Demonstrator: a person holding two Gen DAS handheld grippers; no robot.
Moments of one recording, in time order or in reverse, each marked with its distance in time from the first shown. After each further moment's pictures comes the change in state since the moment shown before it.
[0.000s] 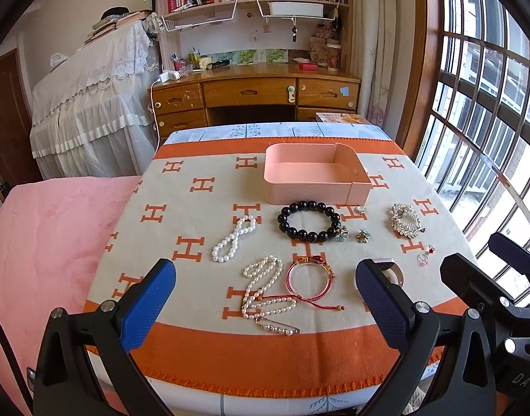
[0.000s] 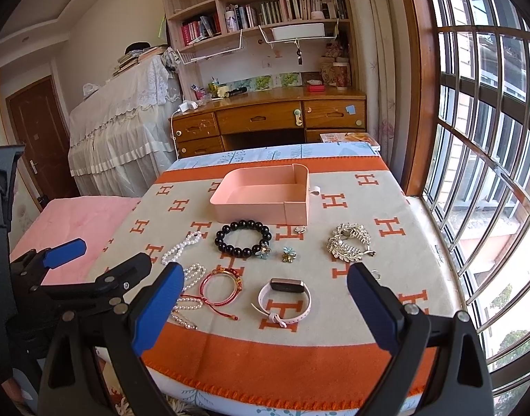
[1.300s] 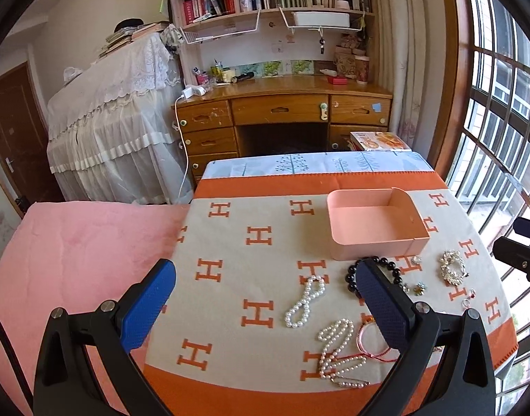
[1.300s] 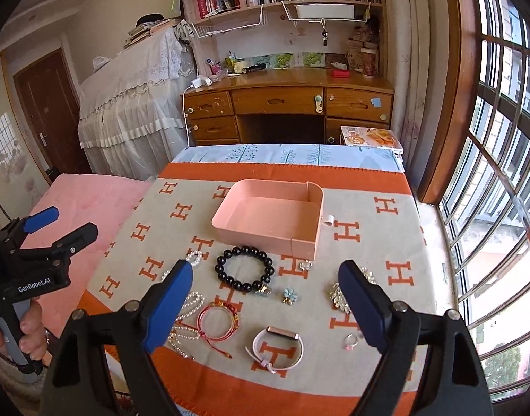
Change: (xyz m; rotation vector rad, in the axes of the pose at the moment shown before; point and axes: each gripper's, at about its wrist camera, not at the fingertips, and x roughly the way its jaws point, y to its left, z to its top) left arm 0.018 0.080 0.089 0.011 -0.019 0.097; right arm 0.048 -0.007 0.107 -0.078 0.161 0.059
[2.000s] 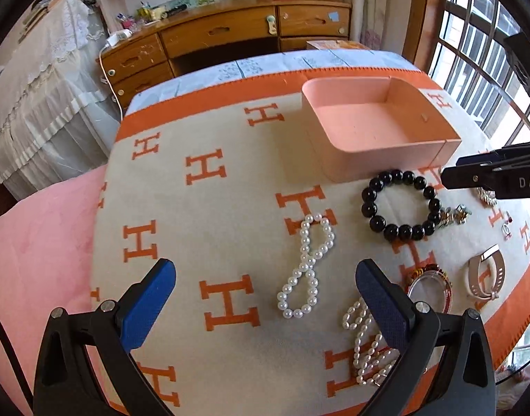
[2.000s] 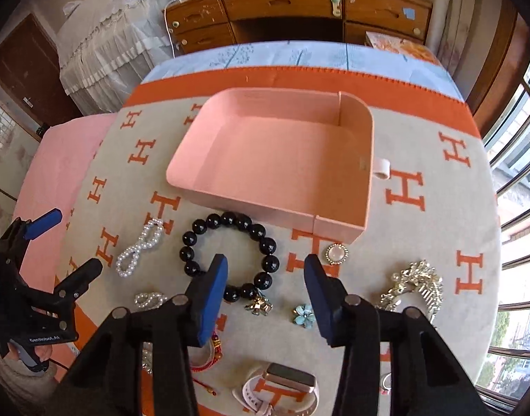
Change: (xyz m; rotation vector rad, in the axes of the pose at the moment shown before) left arm 0.155 -0.018 -0.049 0.206 0.306 -0.188; right arm 0.187 -0.015 -0.003 0.046 0.445 0.049
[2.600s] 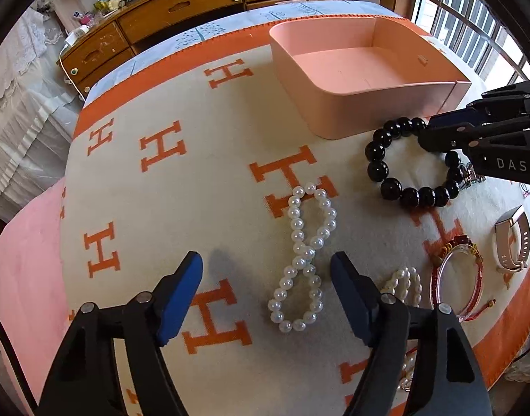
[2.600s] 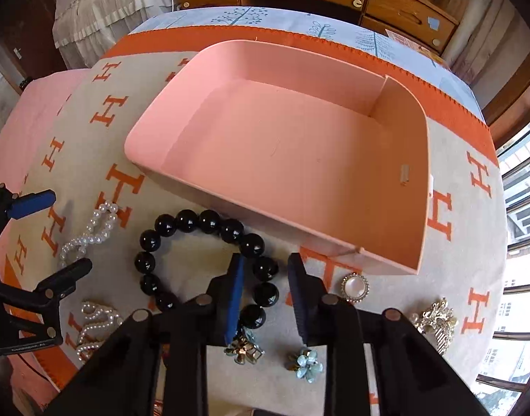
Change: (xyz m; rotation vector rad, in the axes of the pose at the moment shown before) left arm 0.050 -0.012 0.007 0.128 0.124 -0.037; right arm 0.042 0.025 0.004 -0.169 0.037 -0.146
